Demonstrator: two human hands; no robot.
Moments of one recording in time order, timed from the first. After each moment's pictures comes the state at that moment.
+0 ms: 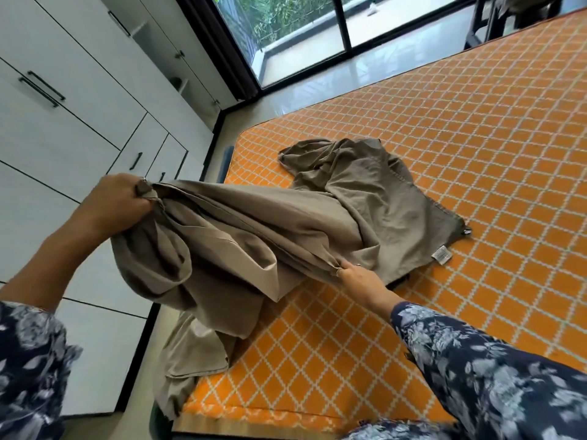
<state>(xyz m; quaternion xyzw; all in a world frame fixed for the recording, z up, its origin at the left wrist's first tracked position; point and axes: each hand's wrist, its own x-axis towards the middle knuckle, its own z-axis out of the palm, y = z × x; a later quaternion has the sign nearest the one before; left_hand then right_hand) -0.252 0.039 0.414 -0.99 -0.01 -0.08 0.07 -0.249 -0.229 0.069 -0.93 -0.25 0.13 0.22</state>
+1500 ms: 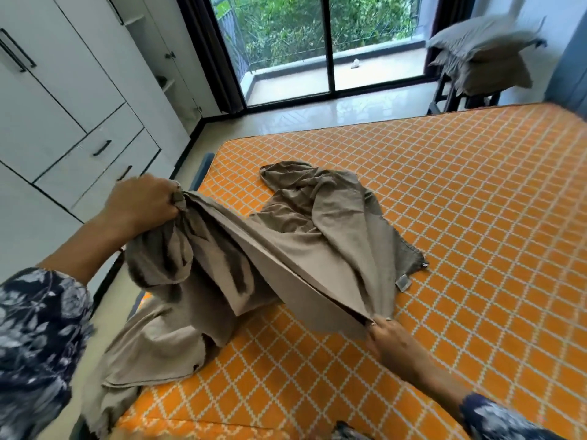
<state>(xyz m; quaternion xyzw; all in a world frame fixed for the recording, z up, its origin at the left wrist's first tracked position) -0.268 0.055 0.375 -0.98 -0.03 -0.07 0.16 -0.350 -0.325 0.051 -0.95 -0.29 -0.05 0.14</state>
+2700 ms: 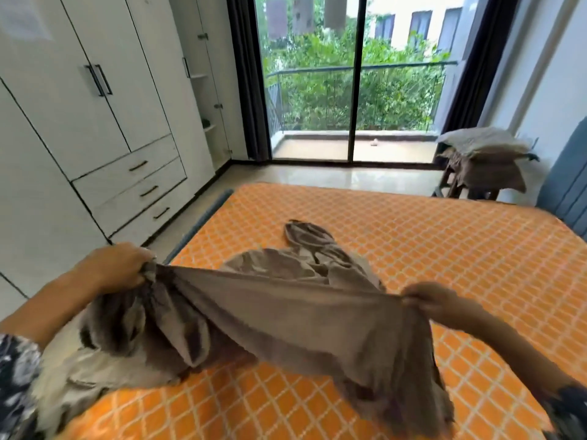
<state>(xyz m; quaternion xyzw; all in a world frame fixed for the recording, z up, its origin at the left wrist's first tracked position) -0.387 0.073 0.354 -0.98 -0.09 0.08 0.17 -0.260 -0.440 0.242 -0.91 -0.29 0.14 0.26</state>
